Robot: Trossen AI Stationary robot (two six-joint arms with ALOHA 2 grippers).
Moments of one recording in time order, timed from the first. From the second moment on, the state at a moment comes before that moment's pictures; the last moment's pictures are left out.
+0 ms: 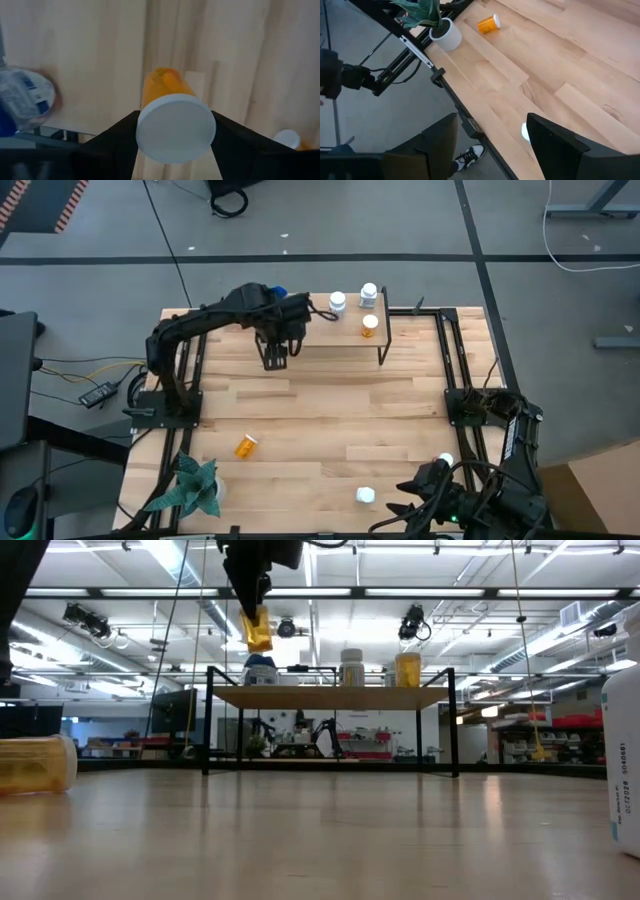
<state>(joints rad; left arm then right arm) 0.28 1.82 2.02 -1.57 -0.15 0.22 1.02 1.99 2.34 -1.57 0.76 1.72</state>
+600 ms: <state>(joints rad) 0.46 1.83 2.02 -1.57 -0.15 0.43 0.93 1.99 2.34 -1.57 0.83 1.63</state>
